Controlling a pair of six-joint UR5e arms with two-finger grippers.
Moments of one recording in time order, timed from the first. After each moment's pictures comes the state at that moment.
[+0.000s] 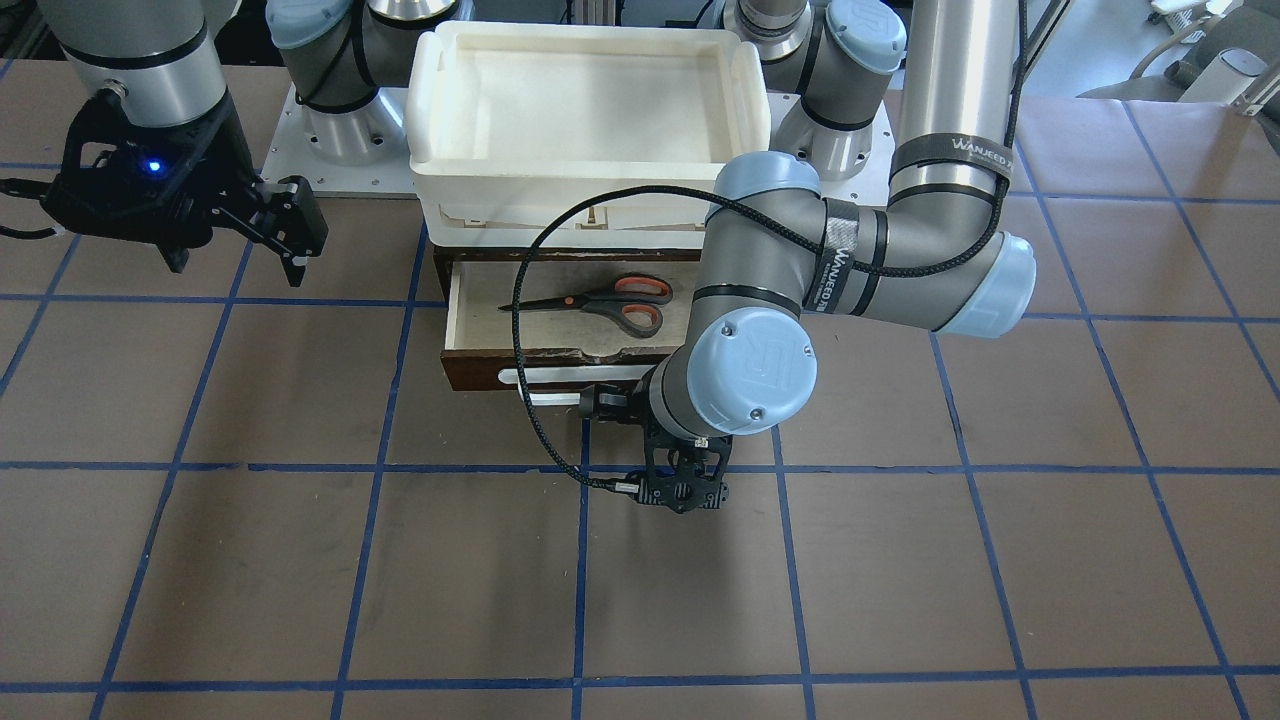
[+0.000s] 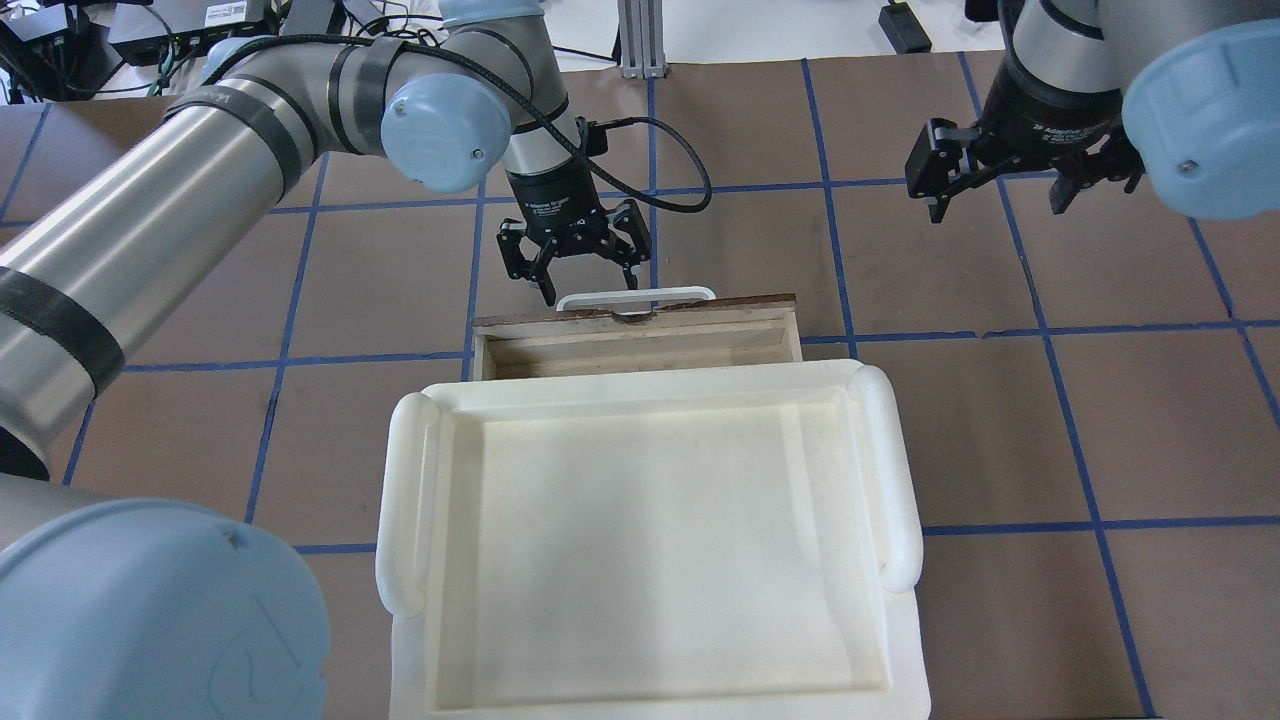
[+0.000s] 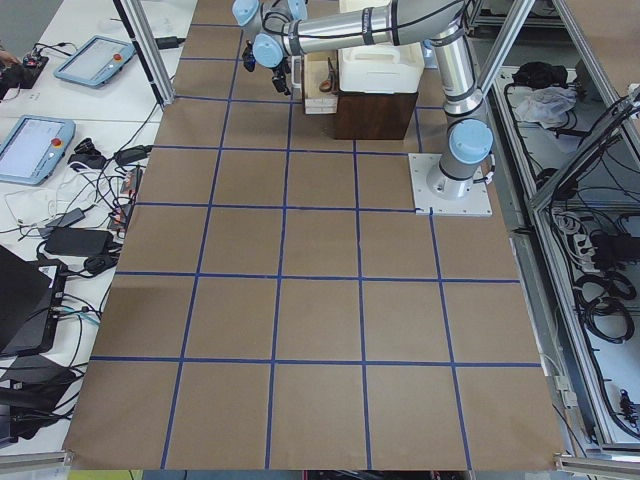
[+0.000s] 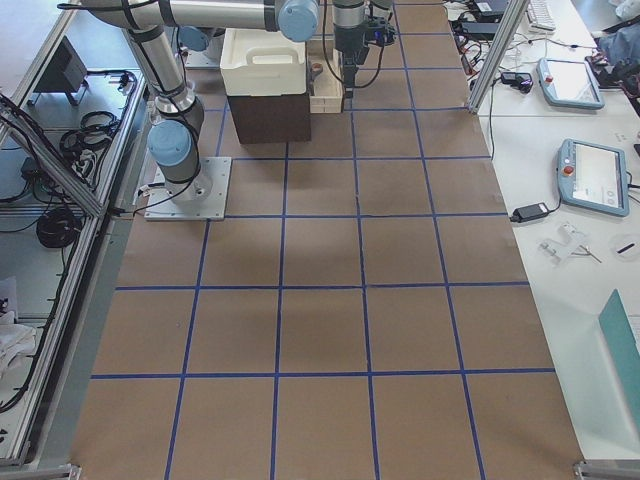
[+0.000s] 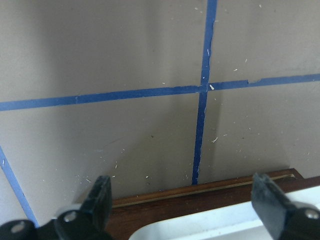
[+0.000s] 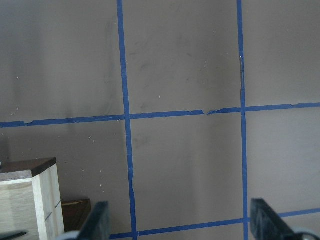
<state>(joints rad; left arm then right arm) -1.78 -2.08 -1.38 -1.56 1.35 -0.14 1.55 -1.59 1.62 -1.68 -1.69 0.02</state>
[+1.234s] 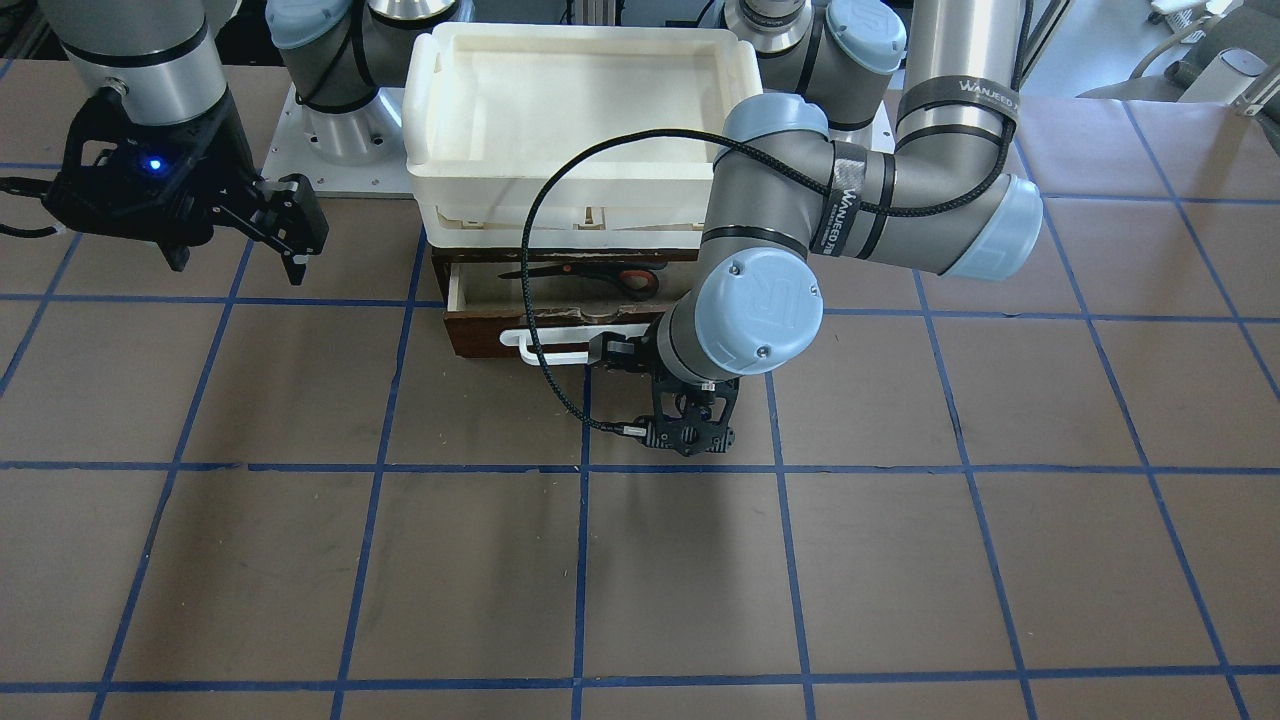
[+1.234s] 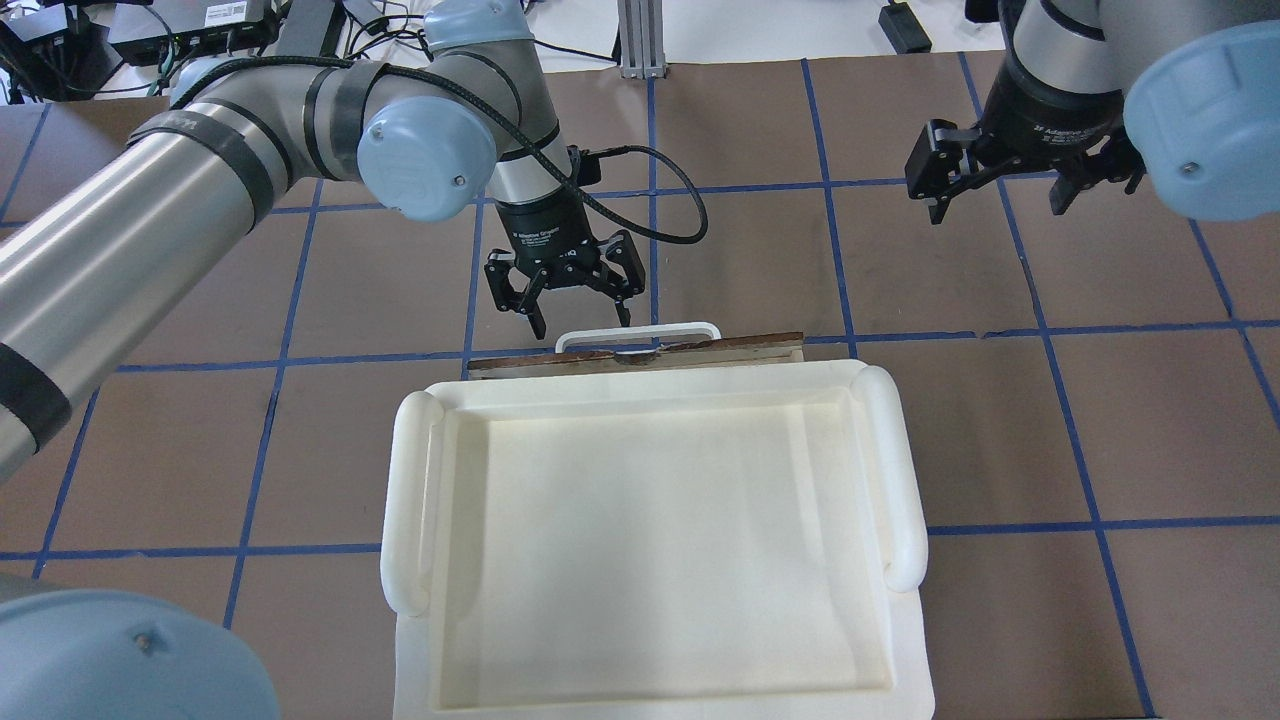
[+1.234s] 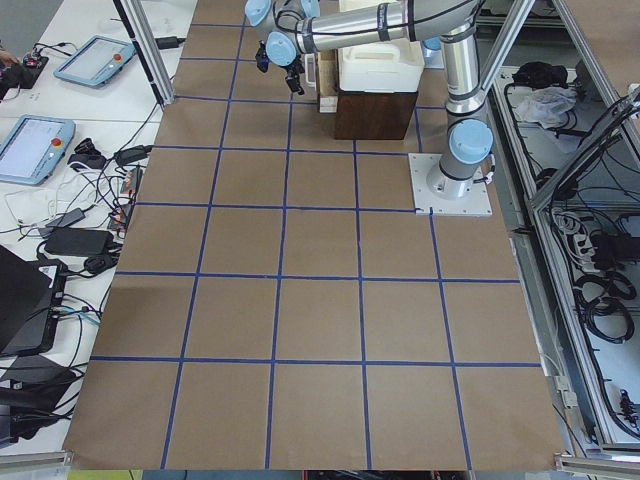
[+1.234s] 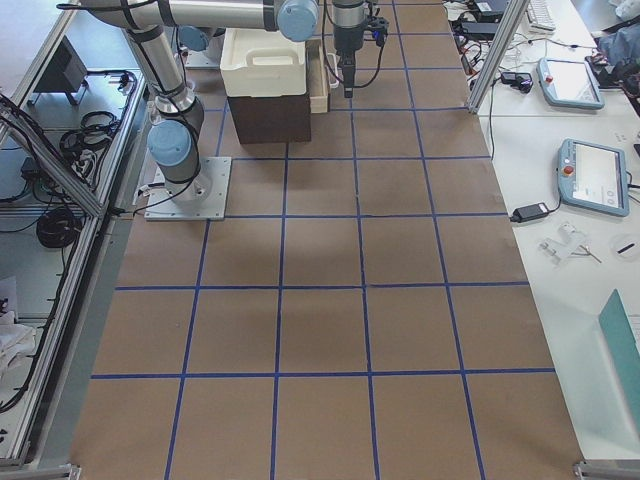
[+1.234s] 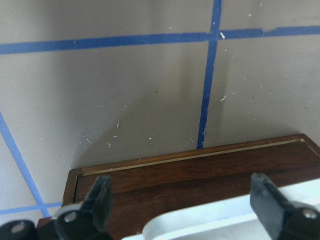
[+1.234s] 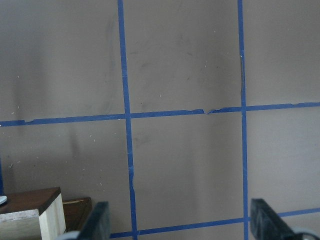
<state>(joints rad) -1.78 -1.99 -1.47 -1.61 1.34 -0.14 1.55 -1.59 1.62 -1.68 -1.69 0.02</state>
